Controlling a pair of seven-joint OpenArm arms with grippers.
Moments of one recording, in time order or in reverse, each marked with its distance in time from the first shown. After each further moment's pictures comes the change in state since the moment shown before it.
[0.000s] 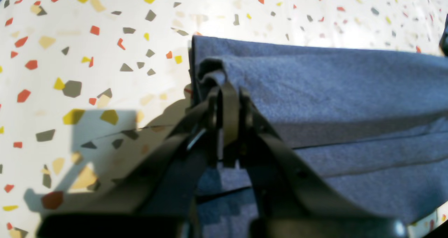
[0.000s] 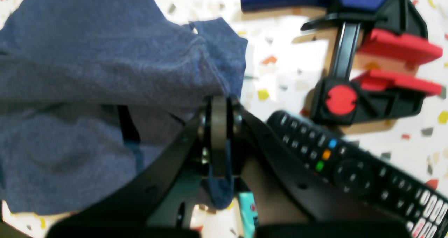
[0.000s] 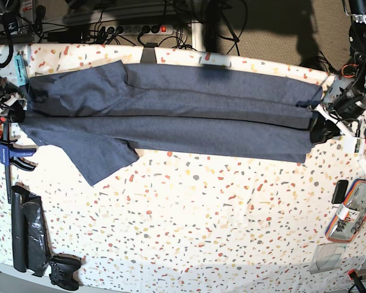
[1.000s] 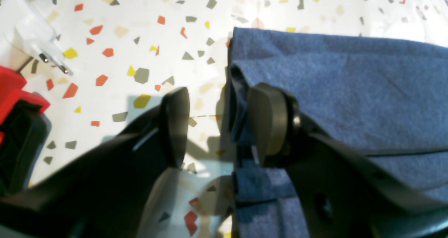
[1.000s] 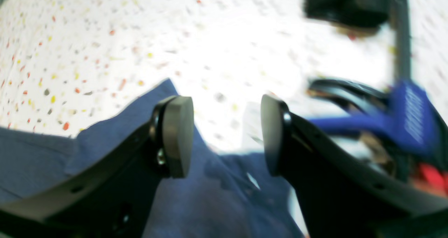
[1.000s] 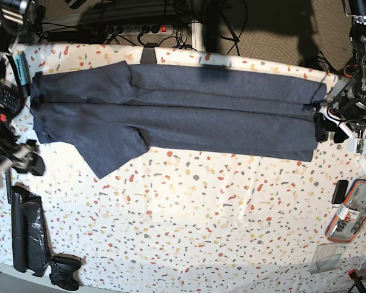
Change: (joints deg) left arm -0.2 0.0 0.0 0.0 10.4 7.1 -2.2; right arm 20.6 -4.3 -8.9 0.1 0.9 0.0 -7.7
